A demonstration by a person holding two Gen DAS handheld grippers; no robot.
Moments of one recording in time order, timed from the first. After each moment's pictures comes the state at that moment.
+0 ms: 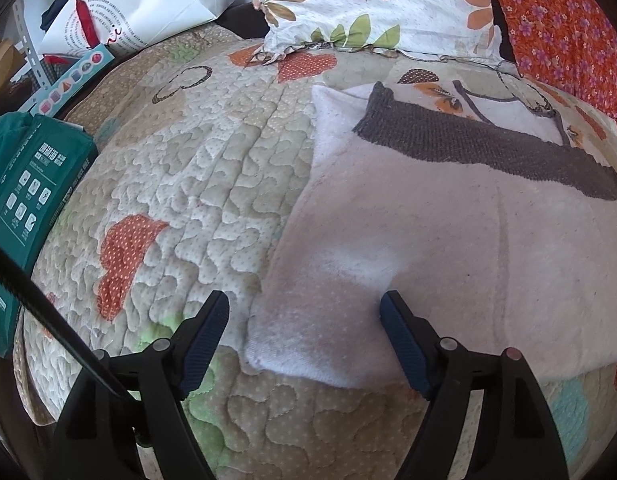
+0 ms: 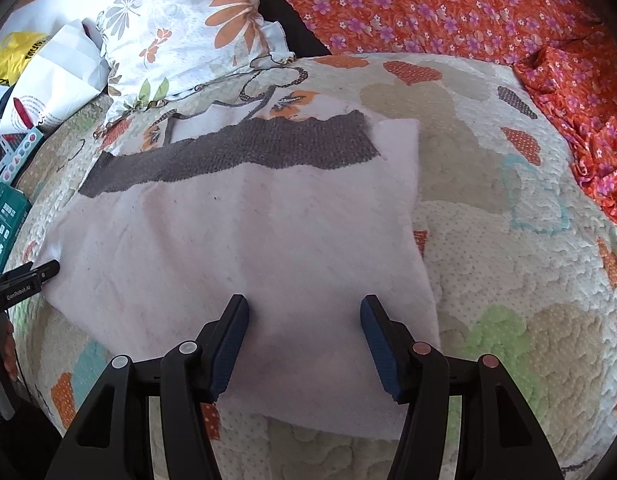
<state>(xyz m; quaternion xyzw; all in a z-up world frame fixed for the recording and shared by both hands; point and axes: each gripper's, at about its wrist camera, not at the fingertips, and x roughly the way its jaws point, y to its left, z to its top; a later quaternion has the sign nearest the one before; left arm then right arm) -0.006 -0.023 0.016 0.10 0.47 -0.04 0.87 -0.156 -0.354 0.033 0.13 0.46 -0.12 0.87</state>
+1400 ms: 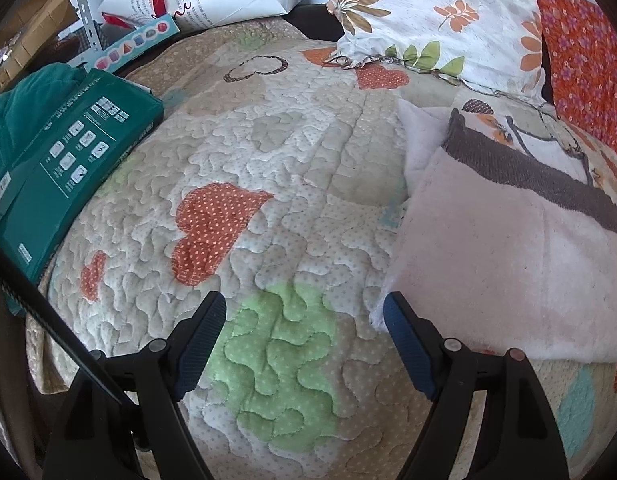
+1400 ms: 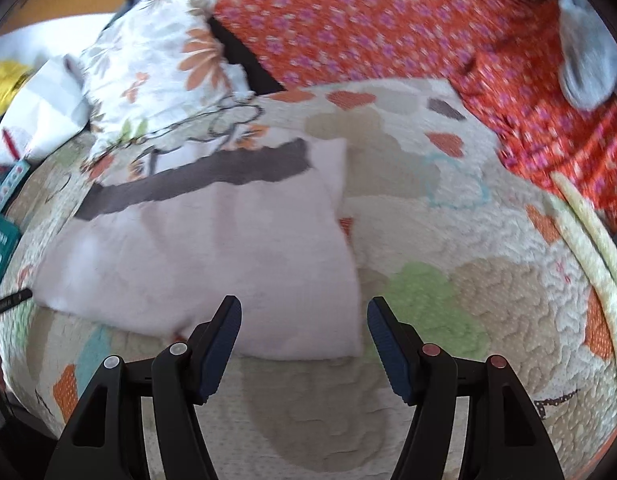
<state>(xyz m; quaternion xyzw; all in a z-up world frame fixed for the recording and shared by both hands) -0.021 0.043 0.033 0.04 0.47 0.01 0.88 -0.217 -0.336 0.064 0.13 0.40 -0.18 0.89</state>
